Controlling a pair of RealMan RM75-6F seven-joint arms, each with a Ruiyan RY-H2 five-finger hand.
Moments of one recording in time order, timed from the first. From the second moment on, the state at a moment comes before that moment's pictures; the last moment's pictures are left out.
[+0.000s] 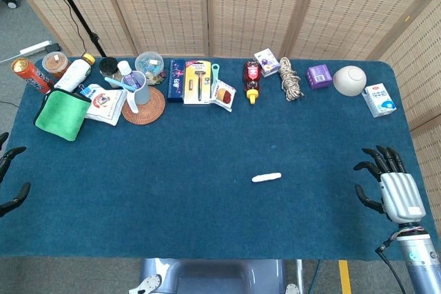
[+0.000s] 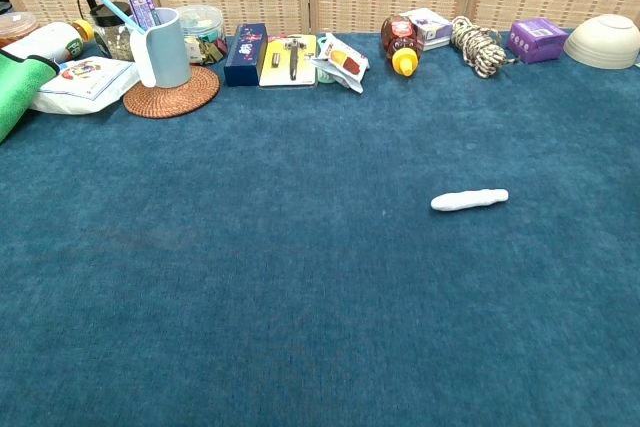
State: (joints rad) left arm -0.08 -0.90 -0.09 -1.89 1.51 1.54 0.08; right arm 0.18 -1.07 0.12 -1.72 -1.49 1.37 0.09
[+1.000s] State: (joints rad) left arm -0.14 -0.89 -0.10 -1.91 1.47 1.46 0.11; right arm 0.54 -1.35 0.19 -1.60 -1.35 0.94 0.03
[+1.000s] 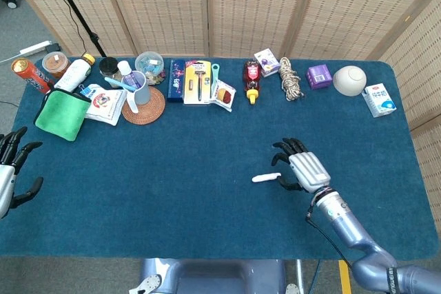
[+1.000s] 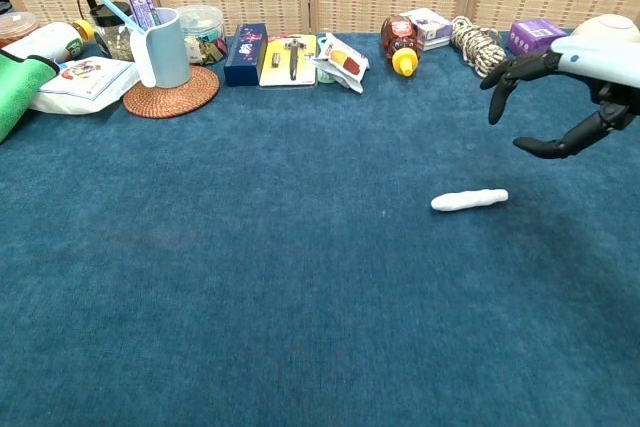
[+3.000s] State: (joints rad) left arm -0.11 -0.87 -0.08 -1.89 1.47 1.48 0.07; right arm 0.58 -1.64 0.13 -1.23 -1.26 0.92 -0.05
